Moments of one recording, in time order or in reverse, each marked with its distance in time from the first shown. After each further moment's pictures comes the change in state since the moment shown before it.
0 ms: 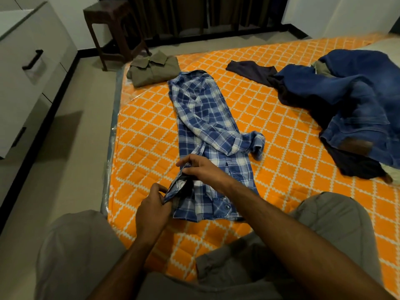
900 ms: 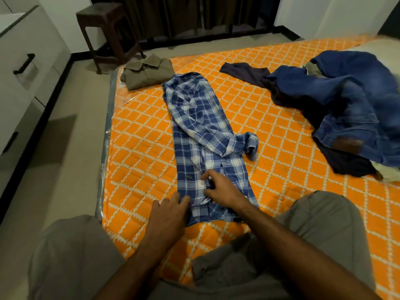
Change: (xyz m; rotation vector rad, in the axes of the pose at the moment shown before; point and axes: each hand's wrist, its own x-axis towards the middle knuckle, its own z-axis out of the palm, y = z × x) left_hand -0.011 0.018 0.026 0.718 -0.152 0.526; right_hand -0.039 0.055 -0.024 -0.433 0.197 0.069
